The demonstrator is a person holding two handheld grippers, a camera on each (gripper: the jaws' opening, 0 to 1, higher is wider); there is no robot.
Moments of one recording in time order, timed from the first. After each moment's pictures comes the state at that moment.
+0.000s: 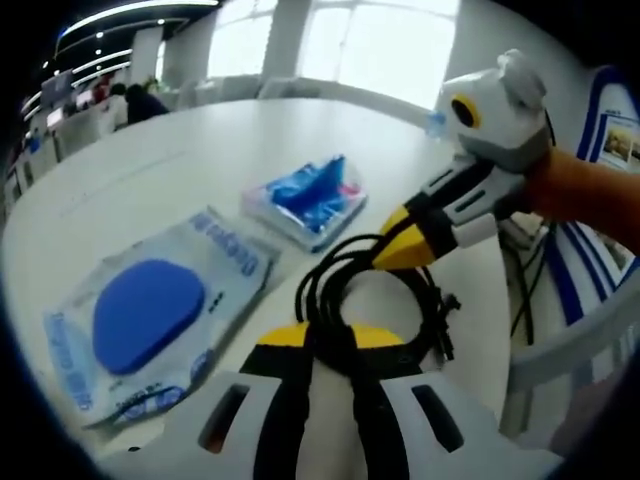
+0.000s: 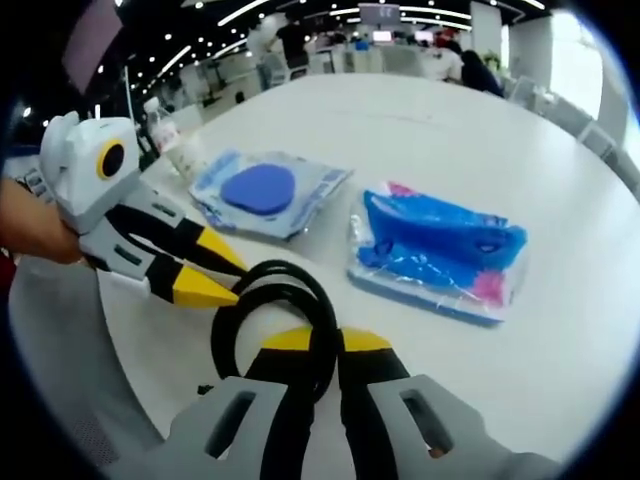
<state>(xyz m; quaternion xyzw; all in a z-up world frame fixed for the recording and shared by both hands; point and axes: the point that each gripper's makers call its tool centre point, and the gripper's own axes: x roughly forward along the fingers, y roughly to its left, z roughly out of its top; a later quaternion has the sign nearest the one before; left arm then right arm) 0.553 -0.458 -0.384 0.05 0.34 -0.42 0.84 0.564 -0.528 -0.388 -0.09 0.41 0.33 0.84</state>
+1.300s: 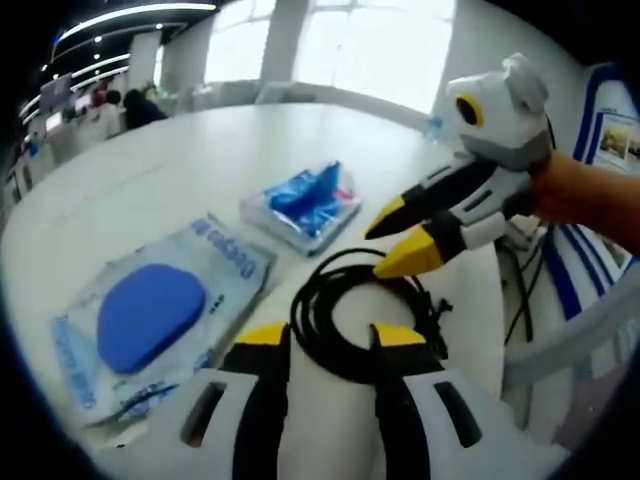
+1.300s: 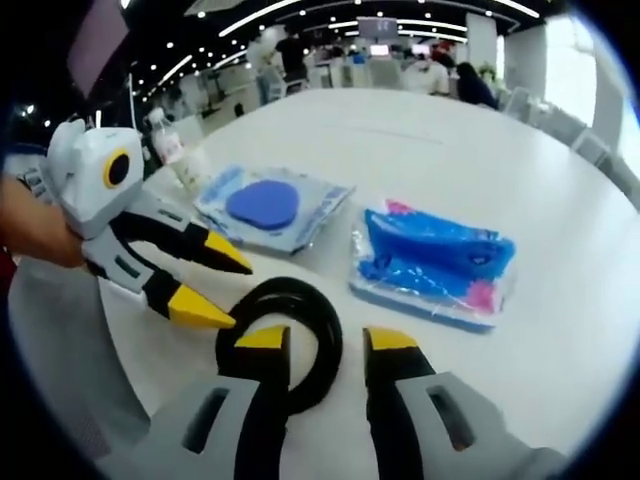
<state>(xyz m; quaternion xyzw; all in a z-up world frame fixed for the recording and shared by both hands) 0.547 -0.455 -0.374 0.05 0.32 -0.43 0.84 0.559 -0.526 -0.370 -0.09 0.38 0.33 0.86</state>
